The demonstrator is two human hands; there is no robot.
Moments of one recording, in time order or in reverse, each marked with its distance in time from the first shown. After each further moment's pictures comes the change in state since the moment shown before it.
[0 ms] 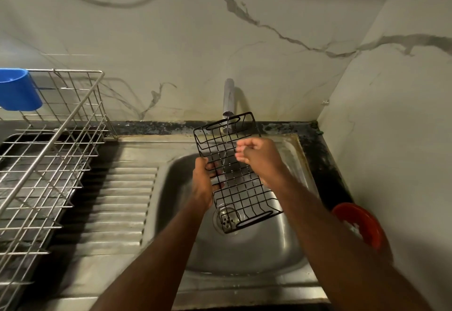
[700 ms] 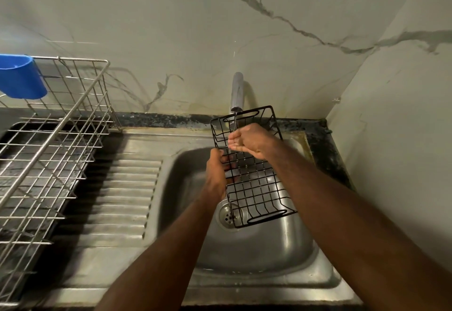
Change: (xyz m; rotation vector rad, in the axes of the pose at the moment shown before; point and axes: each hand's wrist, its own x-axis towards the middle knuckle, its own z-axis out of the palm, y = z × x) left_hand 0.001 0.006 0.019 0.008 -0.040 -0.009; right_hand 0.075 -0.004 0.028 0.001 -0.220 0.310
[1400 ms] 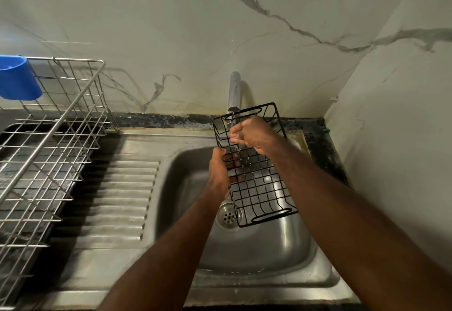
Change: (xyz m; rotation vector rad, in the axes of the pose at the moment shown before) left_hand -0.001 -0.002 0.011 -0.029 -0.019 -0.022; right_hand -0.002 -0.010 -0.009 -0.080 0.084 -0.087
